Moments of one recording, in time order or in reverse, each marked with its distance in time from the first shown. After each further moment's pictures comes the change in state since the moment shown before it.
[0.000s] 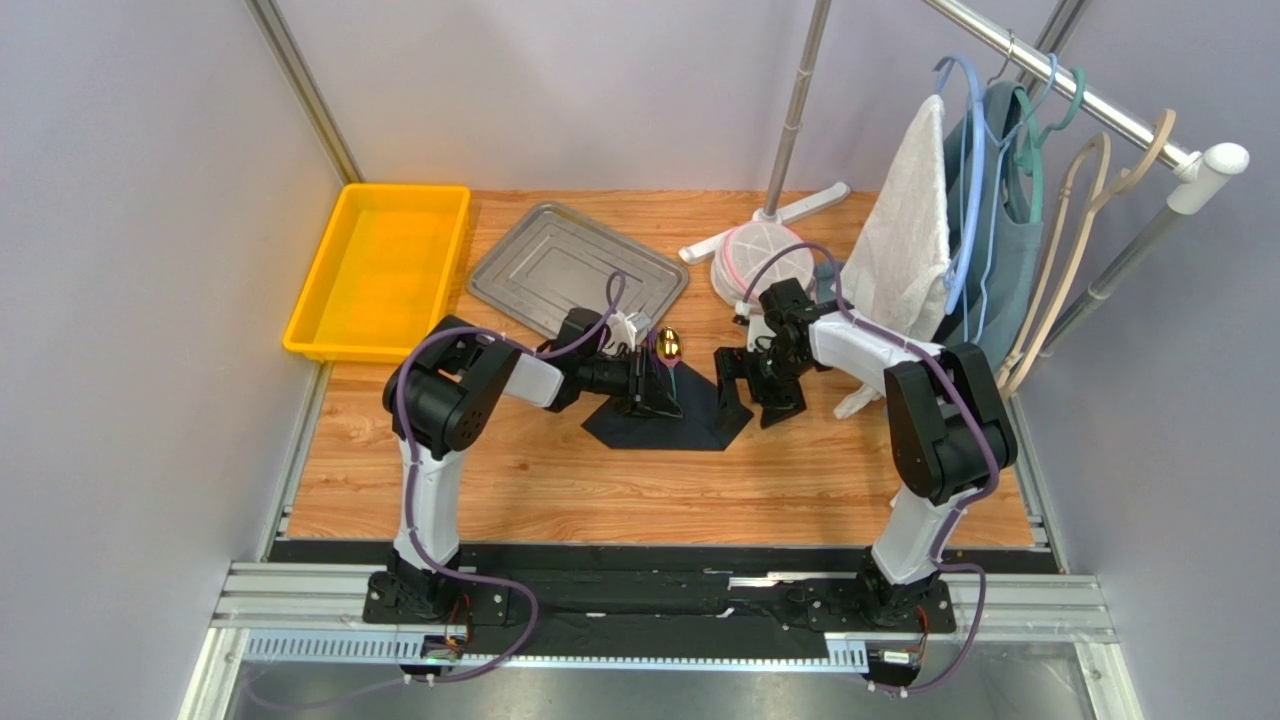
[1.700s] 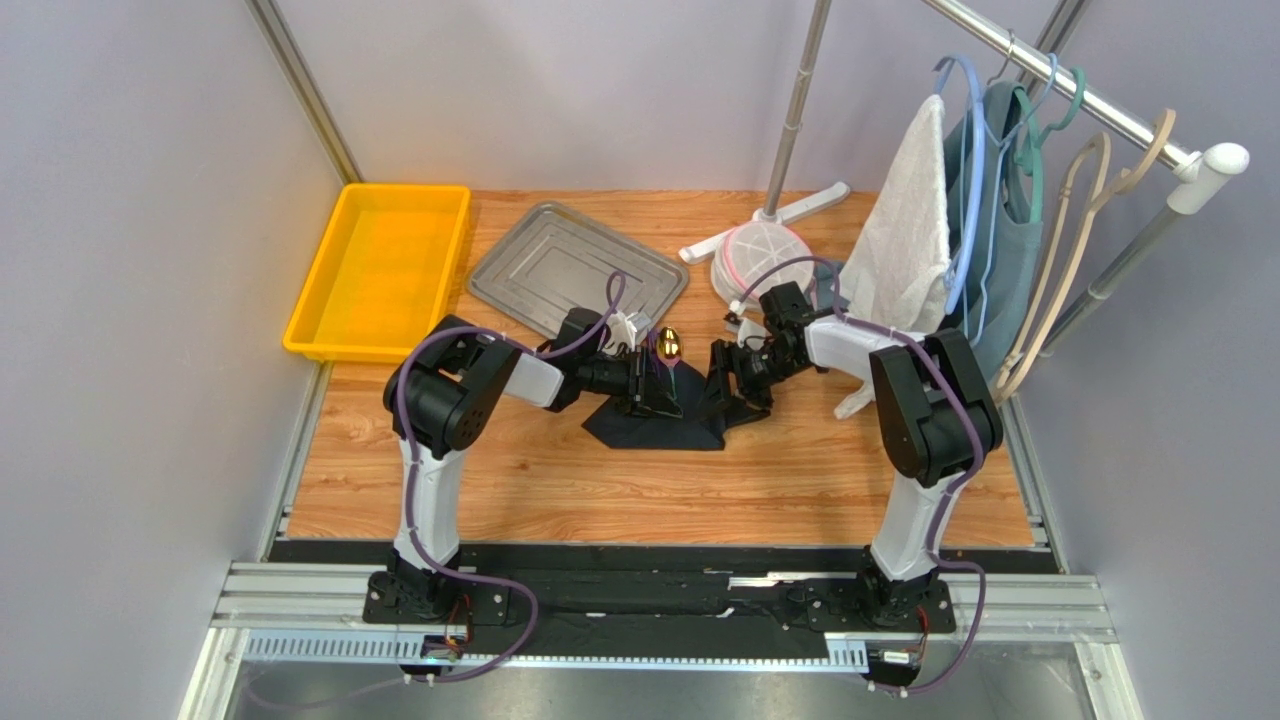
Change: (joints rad) left arm 0.000 0.004 0.003 0.005 0.005 -0.001; right arm -0.024 0.079 -0.023 0.173 -0.363 0.162
